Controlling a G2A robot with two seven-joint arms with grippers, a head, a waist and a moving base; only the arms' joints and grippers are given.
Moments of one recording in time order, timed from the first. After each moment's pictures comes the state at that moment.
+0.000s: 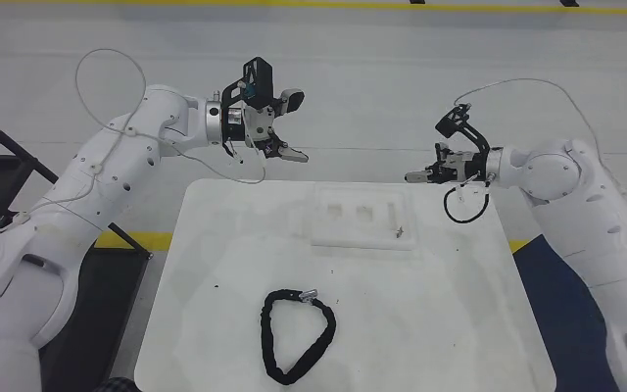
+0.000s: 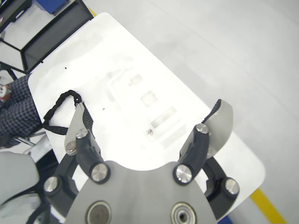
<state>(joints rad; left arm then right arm) 0.13 -0.88 -0.33 -1.10 0.79 -1.01 0.22 -0.53 -0.97 0.86 -1.10 -0.23 -0.56 0.94</state>
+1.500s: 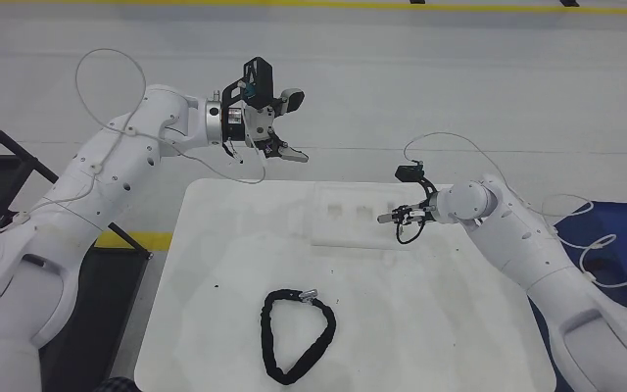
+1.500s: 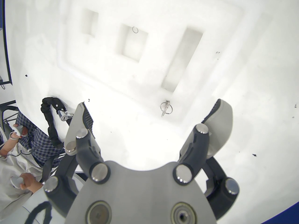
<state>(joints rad) 0.13 -0.88 -0.33 -1.10 0.79 -1.01 0.22 -0.52 -1.15 0.59 -0.85 -0.23 -0.15 0.97</state>
